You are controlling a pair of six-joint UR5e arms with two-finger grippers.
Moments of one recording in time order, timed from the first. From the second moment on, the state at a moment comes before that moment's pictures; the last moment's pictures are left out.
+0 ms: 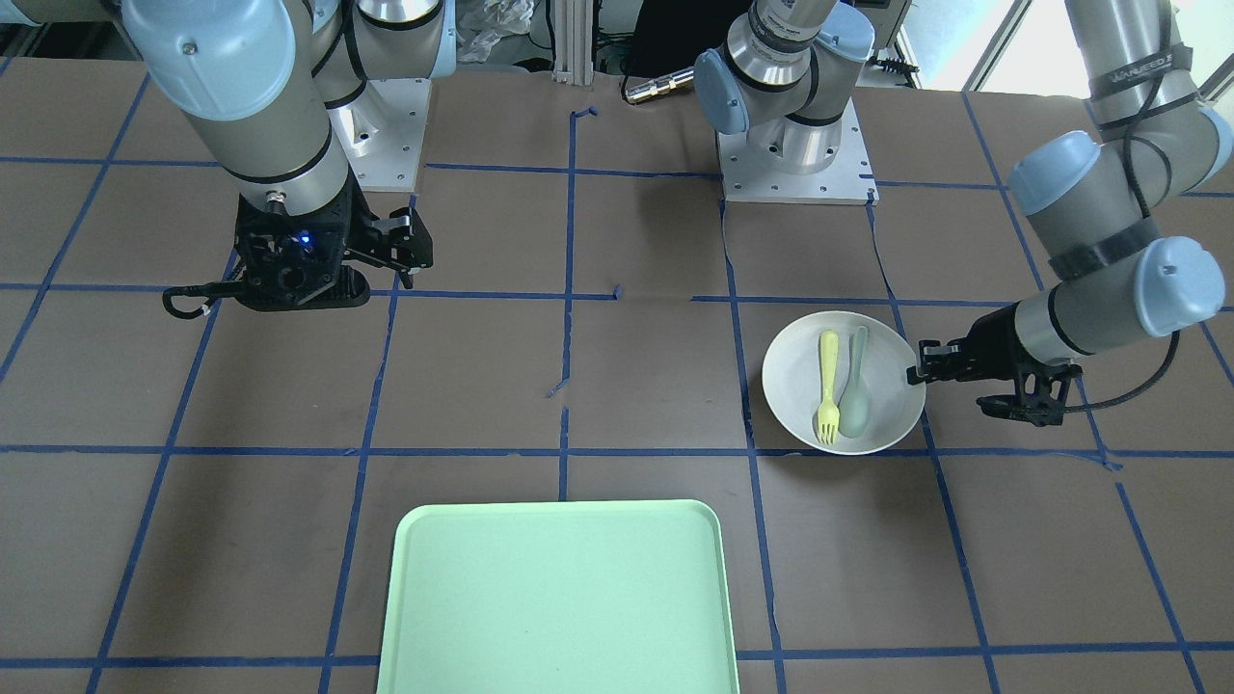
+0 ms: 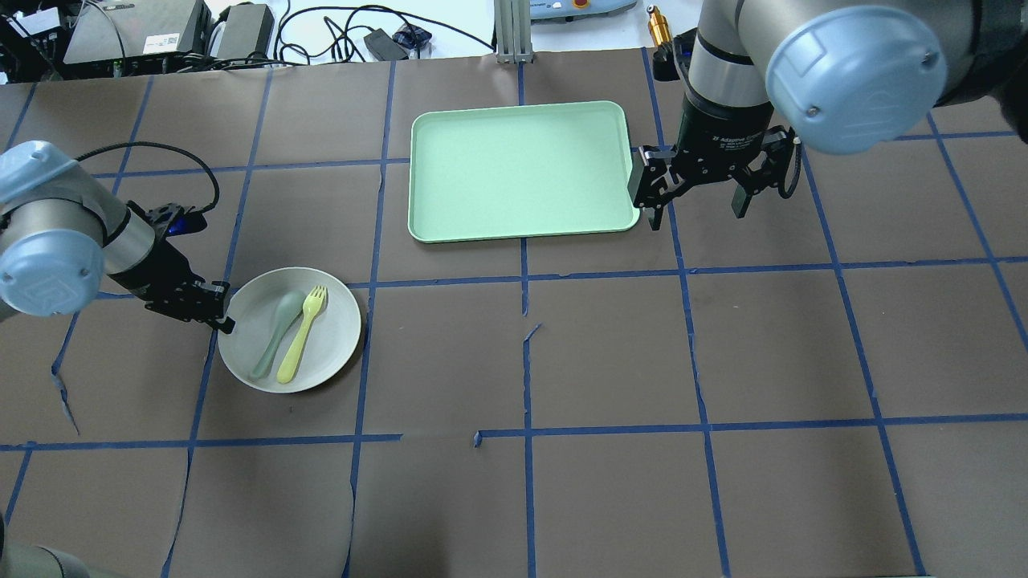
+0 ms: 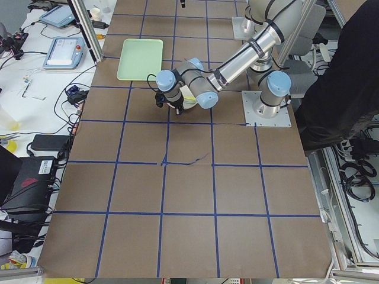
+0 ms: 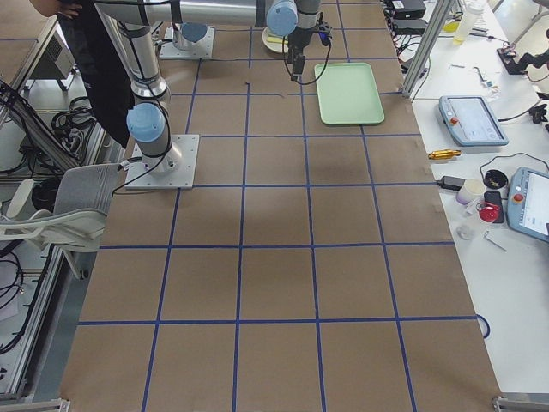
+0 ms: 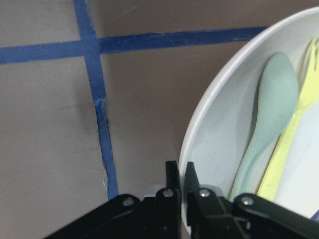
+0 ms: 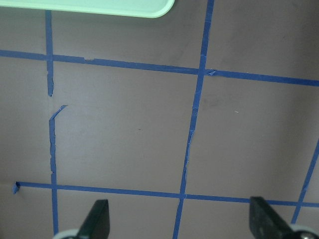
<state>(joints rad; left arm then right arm) -1.06 -1.84 -1.85 -1.34 1.41 0.52 1.67 -1.45 1.55 -1.54 -1.59 0.00</state>
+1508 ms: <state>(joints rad) -1.57 -2.26 -1.38 -1.09 1.12 -0.21 1.67 -1.43 1.57 -1.57 -1.58 0.00</state>
